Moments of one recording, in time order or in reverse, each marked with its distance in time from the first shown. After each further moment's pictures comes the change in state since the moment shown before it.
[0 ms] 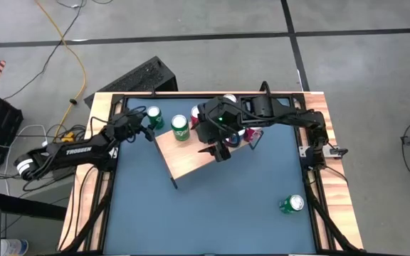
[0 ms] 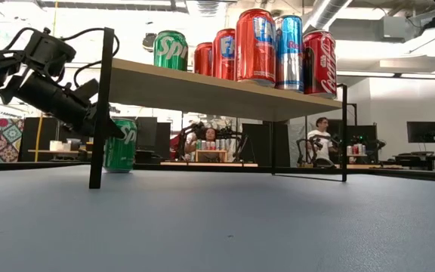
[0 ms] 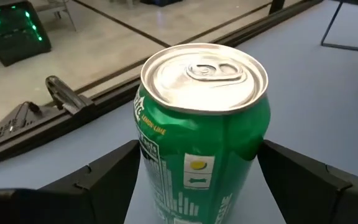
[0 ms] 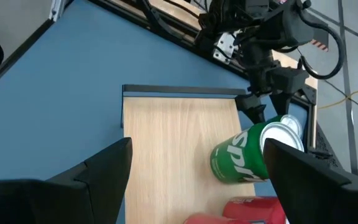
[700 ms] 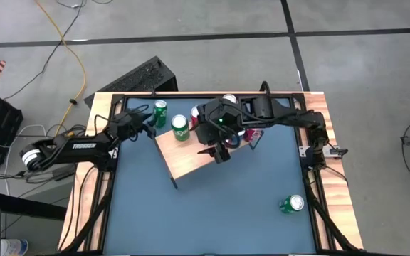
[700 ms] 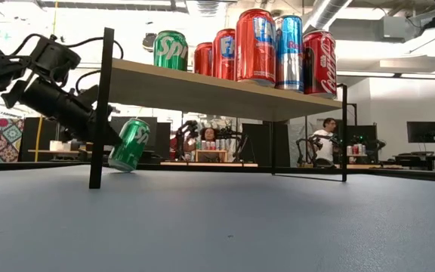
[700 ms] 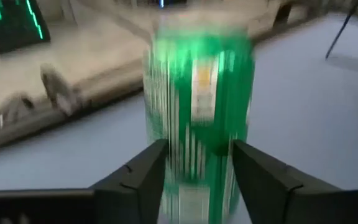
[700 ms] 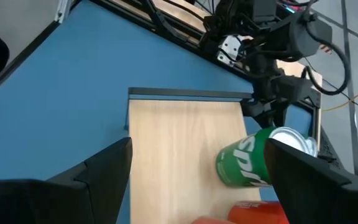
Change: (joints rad) left arm 0.021 0.164 0.003 0.105 0.012 -0.082; right arm 0.009 -0.001 0.000 0.015 -0.001 0.004
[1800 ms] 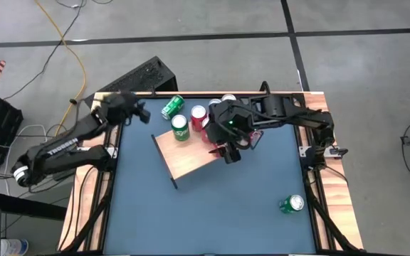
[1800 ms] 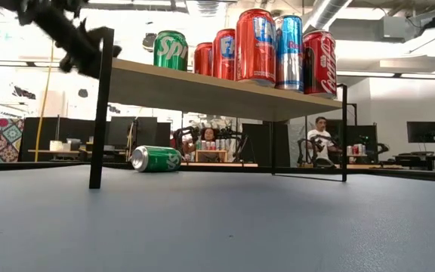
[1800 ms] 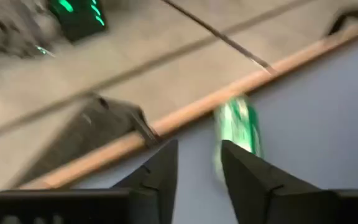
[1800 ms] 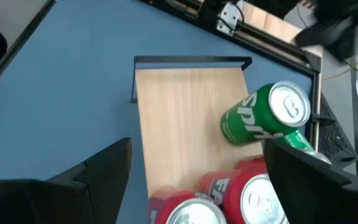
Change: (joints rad) left arm -0.056 -0.304 0.509 -0.886 -0.252 0.010; right arm 0.026 -0.059 0.001 -0.141 0.069 0.079
